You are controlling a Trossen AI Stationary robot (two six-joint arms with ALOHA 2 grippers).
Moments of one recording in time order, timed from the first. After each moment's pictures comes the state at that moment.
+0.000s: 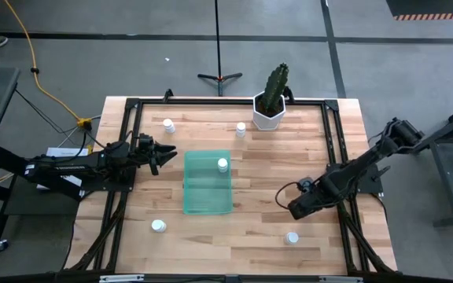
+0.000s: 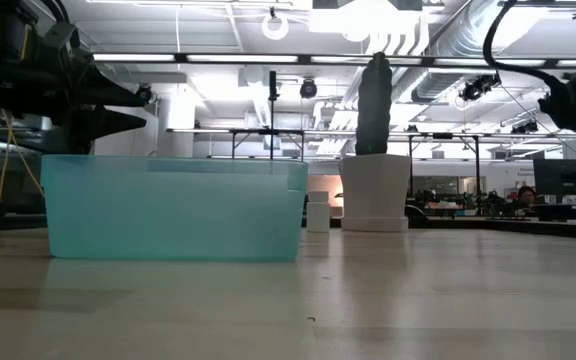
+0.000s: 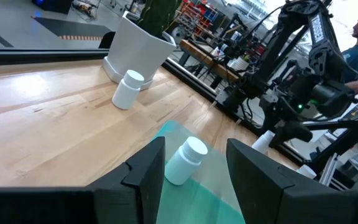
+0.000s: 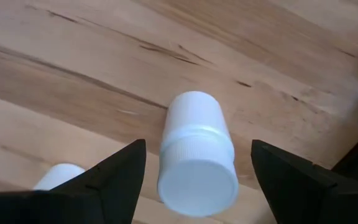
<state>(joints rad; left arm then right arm) 0.10 0.13 0.01 0.04 -0.19 -0.56 0.56 1.33 0.74 -0.89 -0.13 1.75</state>
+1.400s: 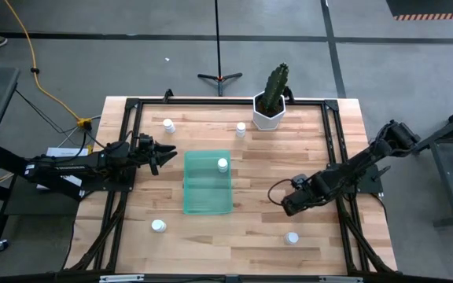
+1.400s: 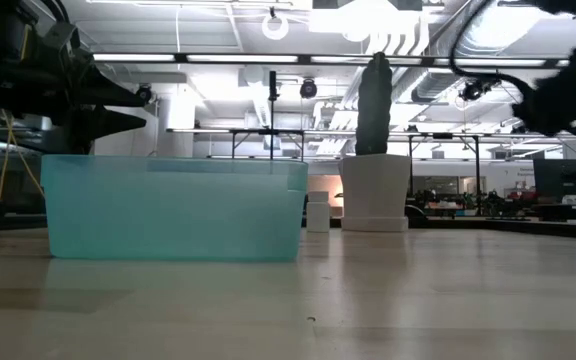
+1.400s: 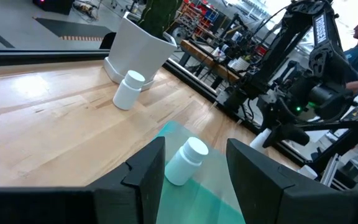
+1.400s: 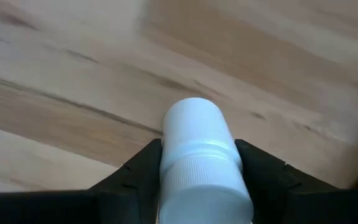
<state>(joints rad) 0.10 0.13 0.01 0.04 -0.20 -0.56 0.48 1.40 0.78 -0.88 -0.06 1.68</state>
